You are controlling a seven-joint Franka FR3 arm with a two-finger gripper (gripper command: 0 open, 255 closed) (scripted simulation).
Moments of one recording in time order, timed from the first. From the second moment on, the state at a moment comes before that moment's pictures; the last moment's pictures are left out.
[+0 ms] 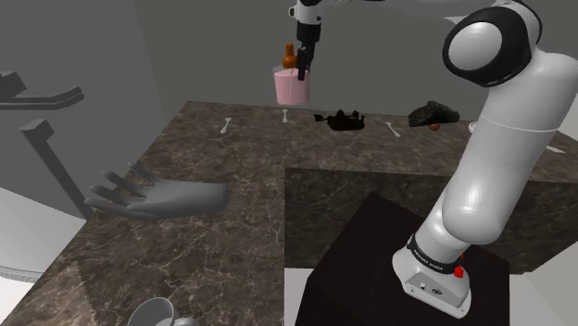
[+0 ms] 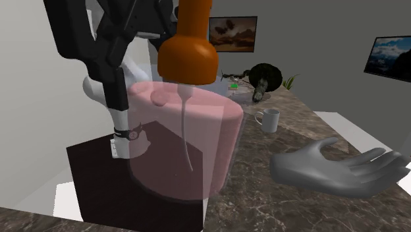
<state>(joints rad) -0.01 0.15 -0.20 -1.46 0.00 1.63 -0.58</state>
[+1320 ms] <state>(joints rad) 0.19 -0.22 0.03 -1.87 -0.03 1.66 -0.15</state>
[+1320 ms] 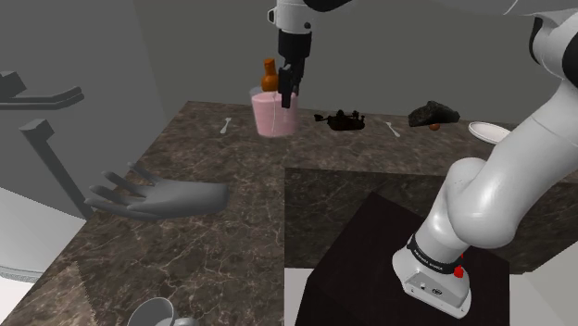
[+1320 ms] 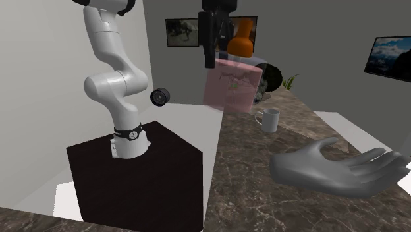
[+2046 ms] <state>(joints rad) 0.29 -0.28 0.20 -1.92 0.01 1.64 0.10</state>
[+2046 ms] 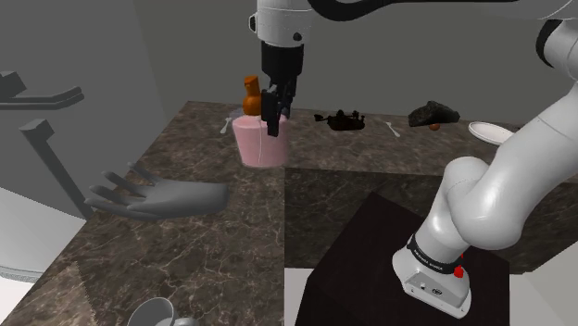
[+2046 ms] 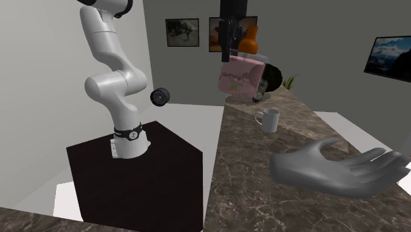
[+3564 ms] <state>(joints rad) 0.54 0.07 0.57 -1.55 -0.07 1.58 0.73</state>
